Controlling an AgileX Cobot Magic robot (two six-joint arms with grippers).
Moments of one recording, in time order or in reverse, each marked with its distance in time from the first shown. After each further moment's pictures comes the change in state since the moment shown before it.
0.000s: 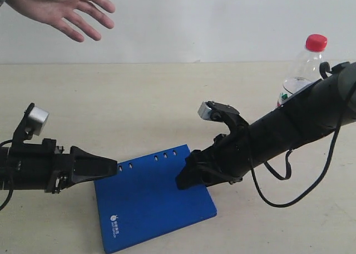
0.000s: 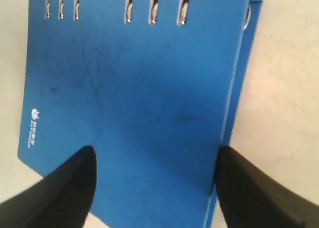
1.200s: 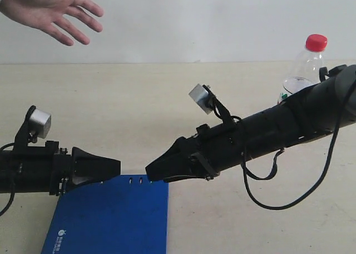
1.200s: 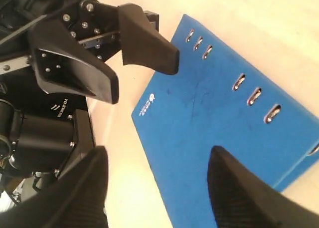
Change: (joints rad) left arm 0.000 0.058 -0.002 -0.009 0.104 0.032; right arm -0.002 0.014 0.000 0.243 0.388 -0.249
